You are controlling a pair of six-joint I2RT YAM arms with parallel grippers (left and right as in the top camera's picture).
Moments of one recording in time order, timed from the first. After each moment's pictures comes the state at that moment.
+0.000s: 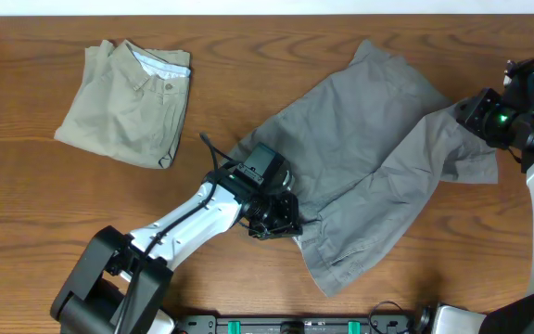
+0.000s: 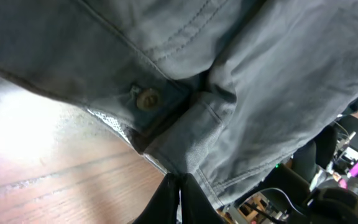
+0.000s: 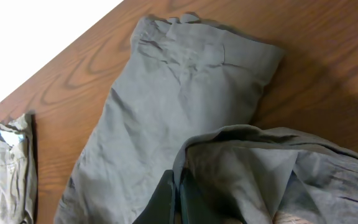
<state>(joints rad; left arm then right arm) -0.63 1.63 0.87 -0.54 0.67 -0.76 -0.30 1.45 1.27 -0.73 -0.41 0.34</state>
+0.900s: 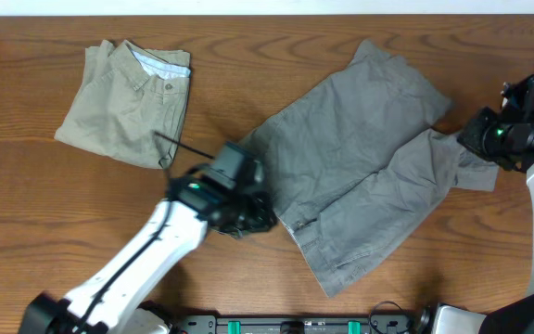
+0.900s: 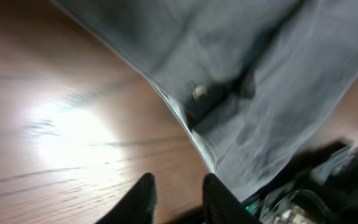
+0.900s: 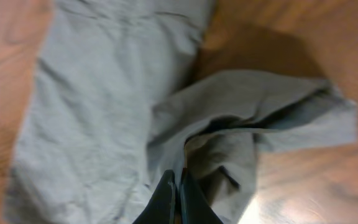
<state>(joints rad) -0.58 1.38 0.87 -0.76 0.45 -0.63 -0.30 1.45 1.27 -0.94 -0.23 0.31</state>
